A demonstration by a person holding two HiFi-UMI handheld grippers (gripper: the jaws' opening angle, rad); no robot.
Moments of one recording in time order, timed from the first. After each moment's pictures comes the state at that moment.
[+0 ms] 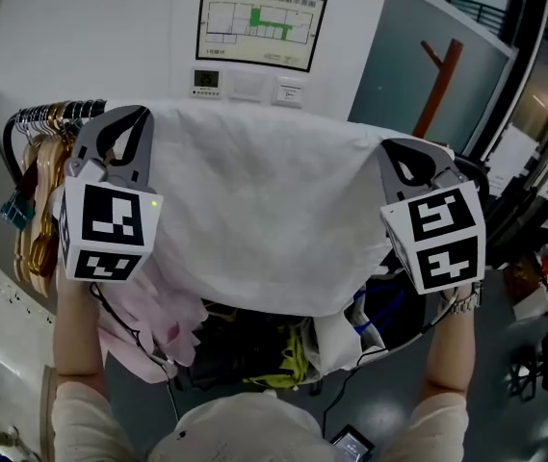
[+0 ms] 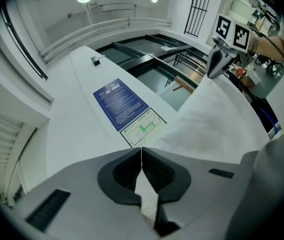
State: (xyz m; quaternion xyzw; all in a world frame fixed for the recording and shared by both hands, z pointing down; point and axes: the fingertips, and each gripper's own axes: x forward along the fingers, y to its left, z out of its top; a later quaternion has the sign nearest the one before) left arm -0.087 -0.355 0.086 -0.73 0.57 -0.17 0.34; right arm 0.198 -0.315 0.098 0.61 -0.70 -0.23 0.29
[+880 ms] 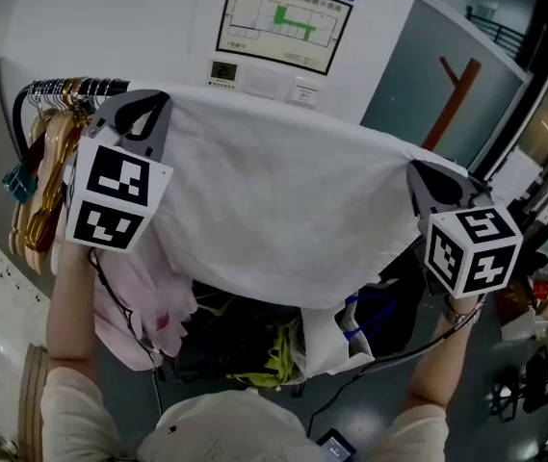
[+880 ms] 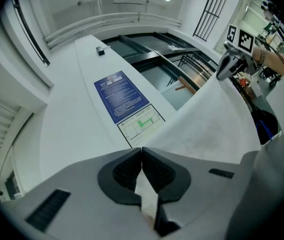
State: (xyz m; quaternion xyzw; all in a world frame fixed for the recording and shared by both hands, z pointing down) left arm -0.100 -0.373 0.099 -0.75 0.57 -0.16 0.28; right arm 0.227 -0.315 0.108 0.61 -0.75 -0.14 0.21
